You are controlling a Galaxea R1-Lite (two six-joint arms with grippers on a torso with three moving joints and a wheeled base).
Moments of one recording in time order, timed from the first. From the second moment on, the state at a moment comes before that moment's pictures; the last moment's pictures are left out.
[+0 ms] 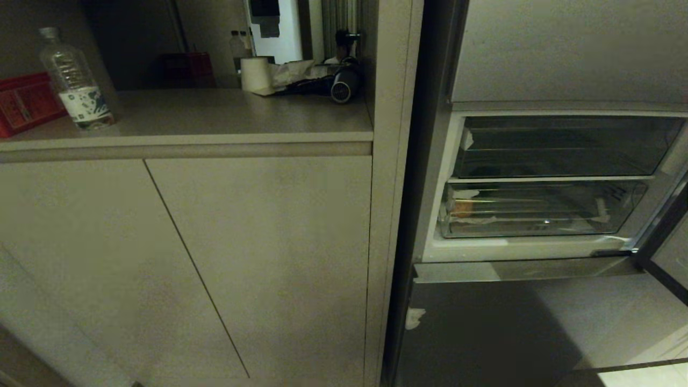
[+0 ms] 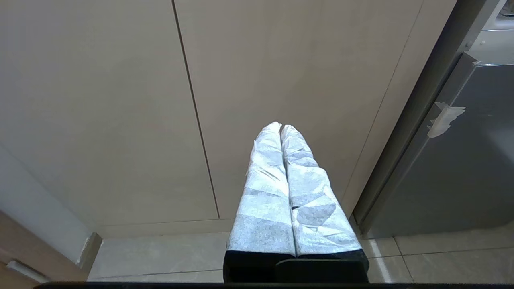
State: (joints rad) left arm 0.00 0.00 -0.03 0.07 0.01 0.00; right arm -0.15 0.27 0.00 -0.08 0.03 -0.08
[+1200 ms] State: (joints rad) left arm 0.00 0.00 -0.03 0.07 0.01 0.00; right arm 0.00 0.00 0.00 -0.08 0.01 -0.06
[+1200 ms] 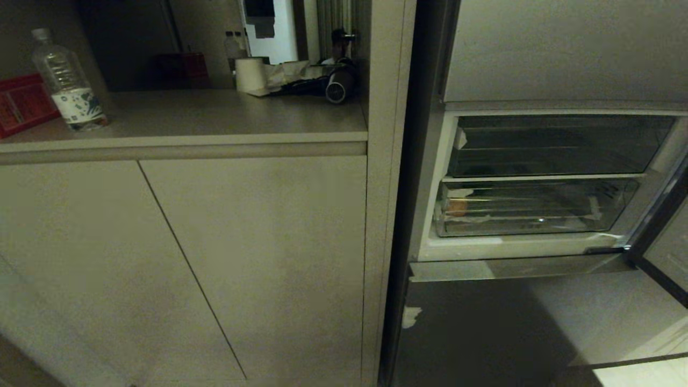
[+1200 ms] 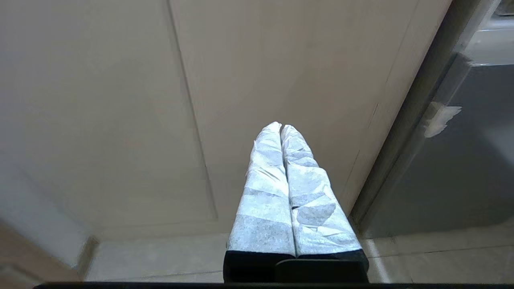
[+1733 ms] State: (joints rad) left arm 0.00 0.00 -0.03 0.07 0.01 0.00; right arm 0.00 0.00 0.00 -0.08 -0.01 -0.01
